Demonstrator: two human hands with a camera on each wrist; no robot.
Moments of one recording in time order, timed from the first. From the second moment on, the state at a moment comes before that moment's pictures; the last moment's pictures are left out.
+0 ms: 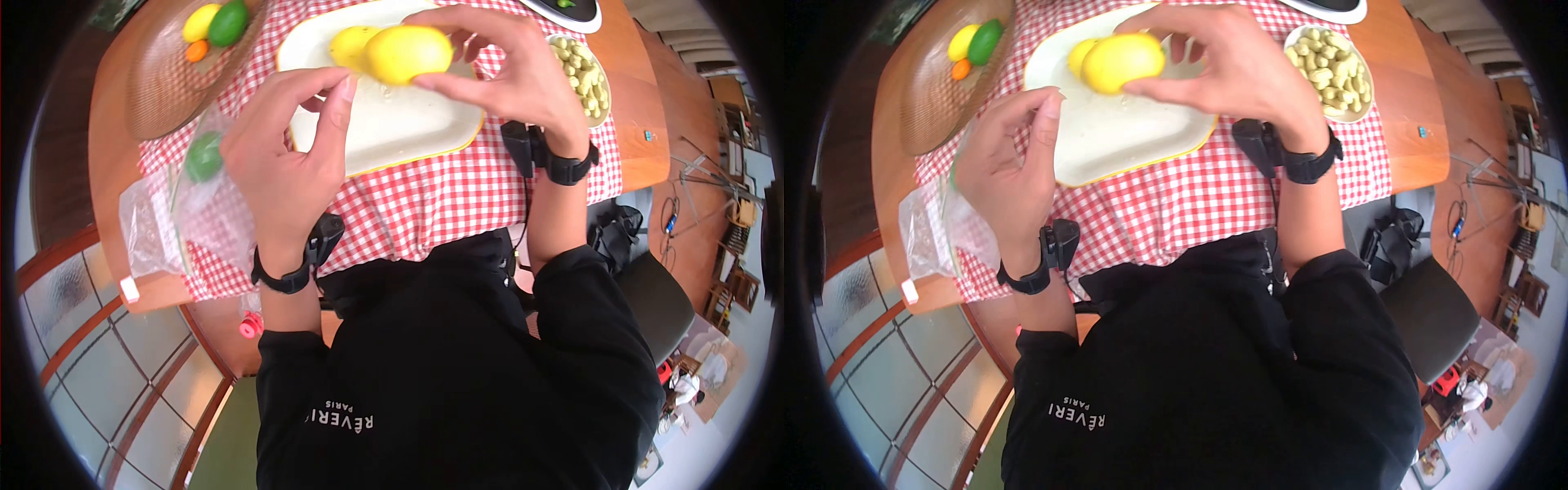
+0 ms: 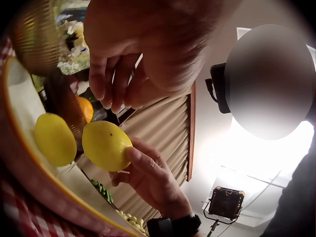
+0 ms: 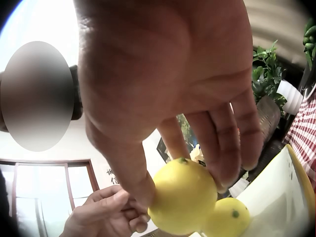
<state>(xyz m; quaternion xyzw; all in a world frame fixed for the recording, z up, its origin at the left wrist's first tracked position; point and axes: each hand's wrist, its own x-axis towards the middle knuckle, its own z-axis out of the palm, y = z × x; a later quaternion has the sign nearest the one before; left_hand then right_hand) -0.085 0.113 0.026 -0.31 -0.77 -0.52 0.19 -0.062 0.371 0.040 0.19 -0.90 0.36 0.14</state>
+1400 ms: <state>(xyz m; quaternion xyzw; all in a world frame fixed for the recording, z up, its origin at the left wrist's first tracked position) 0.020 0.001 0.000 -0.14 -0.86 -0.32 0.38 -0.009 0.143 -0.003 0.07 -0.78 0.63 0.02</state>
